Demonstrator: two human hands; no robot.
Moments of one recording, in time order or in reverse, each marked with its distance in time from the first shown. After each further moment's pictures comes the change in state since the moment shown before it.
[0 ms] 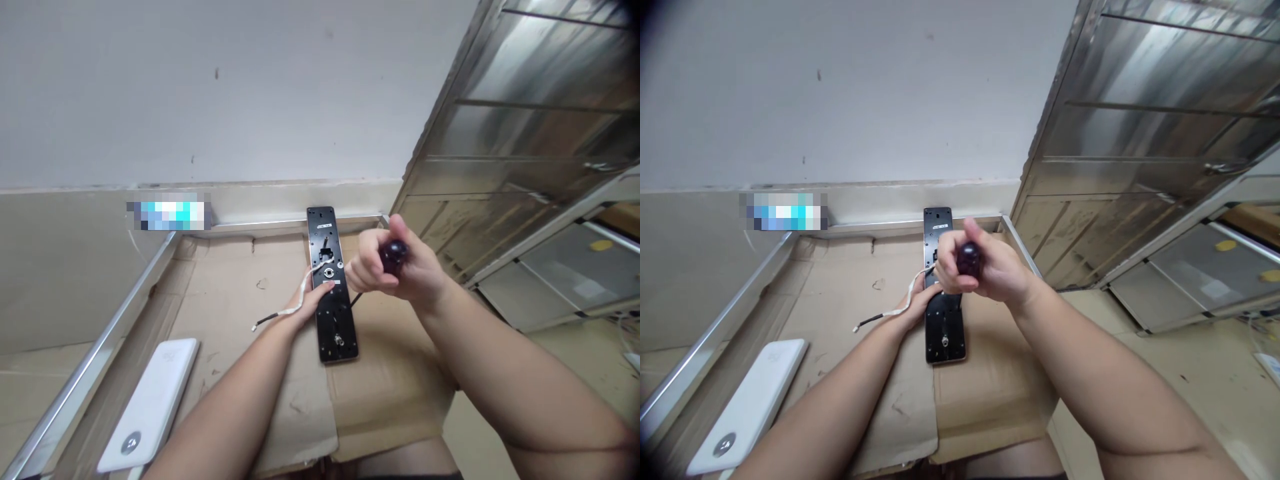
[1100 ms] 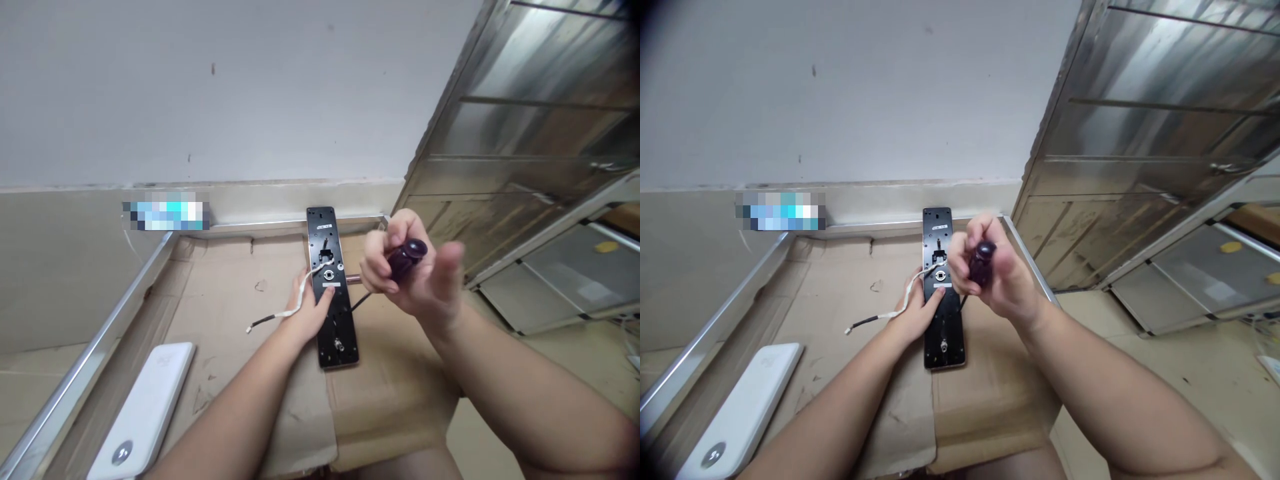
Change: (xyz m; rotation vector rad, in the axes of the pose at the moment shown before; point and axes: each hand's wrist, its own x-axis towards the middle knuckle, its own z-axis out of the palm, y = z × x) left_hand -0.021 0.007 -0.004 0.554 0.112 0.103; right_hand -0.013 0.001 0.012 -0.082 0.322 -0.198
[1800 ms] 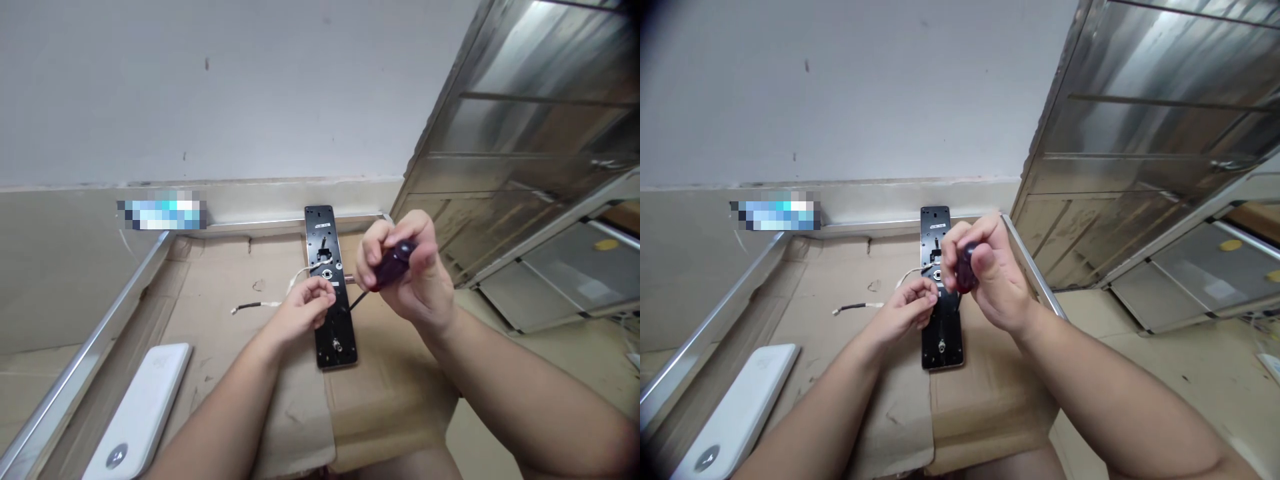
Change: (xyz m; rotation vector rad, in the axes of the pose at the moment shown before) left_hand -0.006 0.046 -0.031 -0.669 -0.495 -0.190; right_hand -0.003 0.007 0.009 -0.092 0.176 -0.083
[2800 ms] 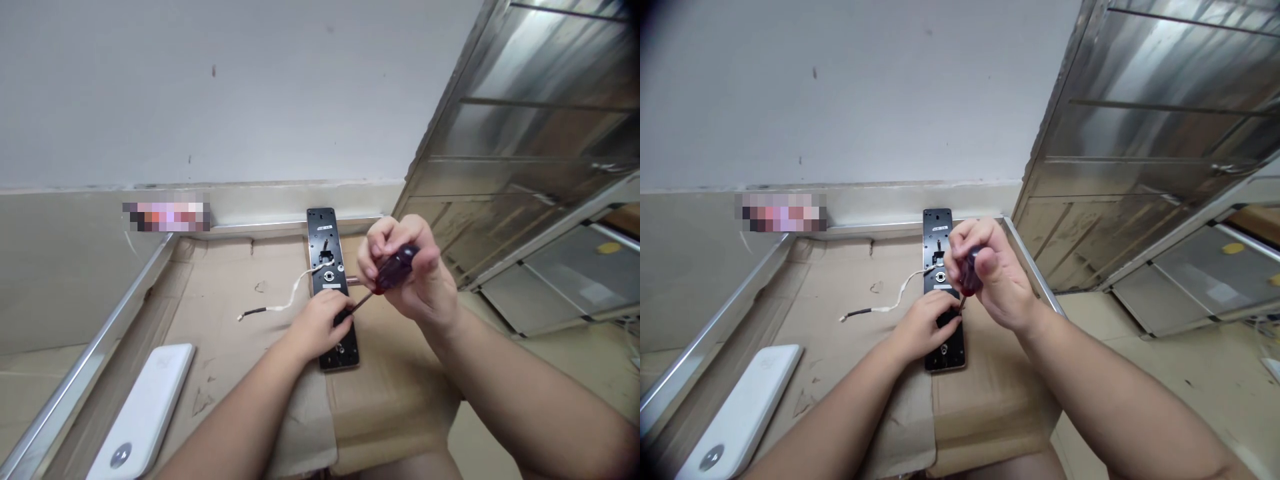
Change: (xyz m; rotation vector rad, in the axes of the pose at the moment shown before) left_hand 0.004 -0.020 0.013 0.968 -0.050 0.510; right_hand 0.001 -0.002 -0.005 0.005 -0.050 -0.028
